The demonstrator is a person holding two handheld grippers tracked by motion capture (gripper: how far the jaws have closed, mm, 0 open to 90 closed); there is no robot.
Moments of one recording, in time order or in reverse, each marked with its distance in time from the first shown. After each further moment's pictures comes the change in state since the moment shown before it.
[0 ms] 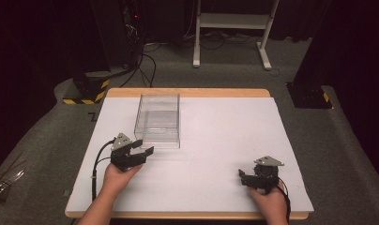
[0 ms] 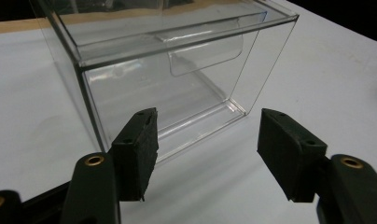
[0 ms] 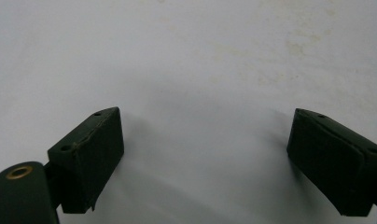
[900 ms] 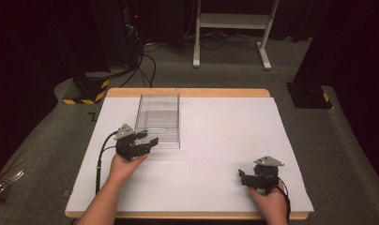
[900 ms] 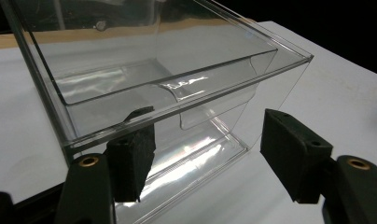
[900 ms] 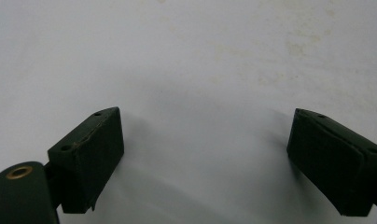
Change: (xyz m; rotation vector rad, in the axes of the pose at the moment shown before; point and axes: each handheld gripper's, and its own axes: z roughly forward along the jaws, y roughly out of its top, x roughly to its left) left arm 0.015 0.016 0.028 -0.053 -0.066 -0.028; right arm 0.000 0.000 0.000 -0.001 -0.001 -0.003
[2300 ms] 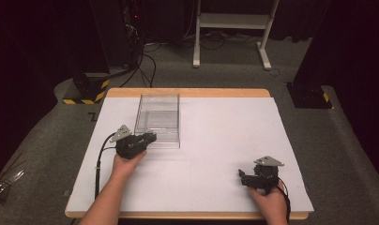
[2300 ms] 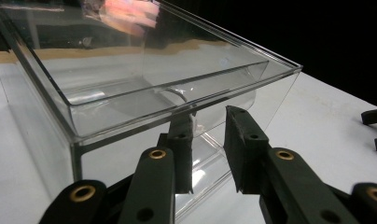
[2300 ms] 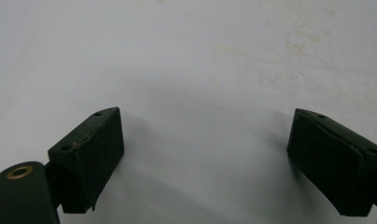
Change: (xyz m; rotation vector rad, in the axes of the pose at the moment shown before) left arm 0.016 -0.015 0.007 -0.120 -0.105 -0.008; right arm 0.000 0.000 0.000 -0.001 0.000 -0.001
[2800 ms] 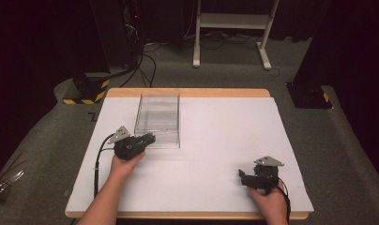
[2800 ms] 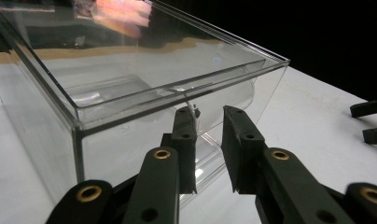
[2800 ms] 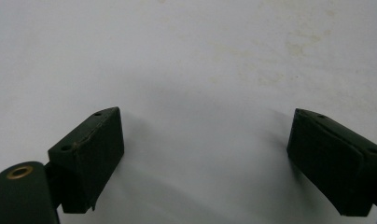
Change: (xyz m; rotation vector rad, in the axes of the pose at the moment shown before) left arm 0.000 -0.003 -0.007 0.000 -0.031 0.012; right arm 0.000 0.000 0.000 0.000 0.001 0.000
